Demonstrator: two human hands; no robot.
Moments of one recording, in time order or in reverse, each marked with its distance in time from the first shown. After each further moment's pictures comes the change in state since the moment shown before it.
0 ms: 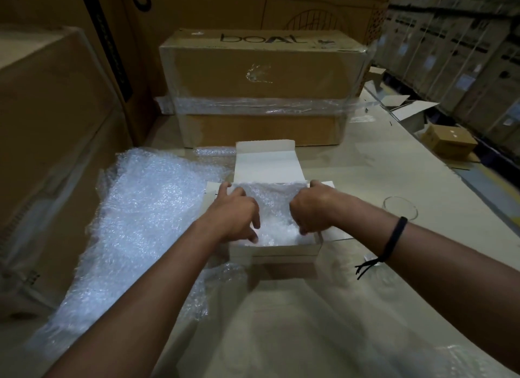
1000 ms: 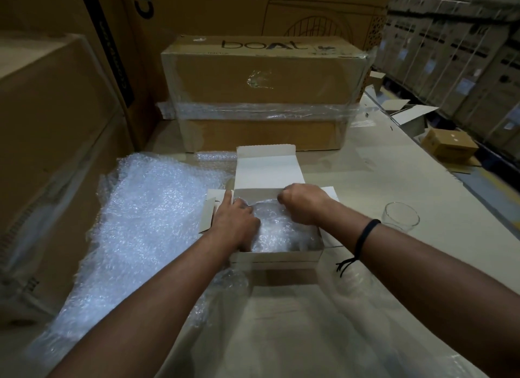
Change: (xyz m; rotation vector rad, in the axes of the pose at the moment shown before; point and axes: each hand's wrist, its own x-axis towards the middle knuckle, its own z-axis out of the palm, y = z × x) left_hand 0.027 -0.003 0.037 0.365 -0.099 -0.086; right_hand 0.045 0.008 0.018 0.186 0.325 0.138
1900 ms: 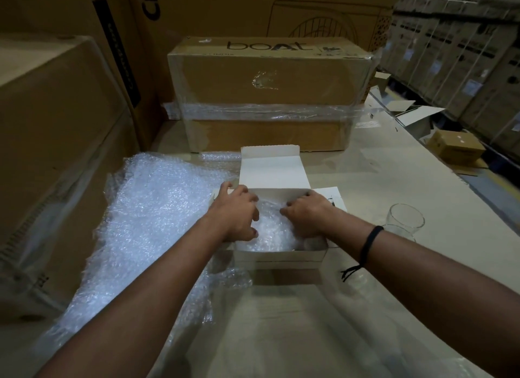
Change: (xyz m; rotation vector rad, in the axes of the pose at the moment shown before) left_hand -0.014 -0.028 -0.015 -0.207 0.118 0.037; right_hand -0.005 -0.007 0.018 -0.176 -0.147 -0.091
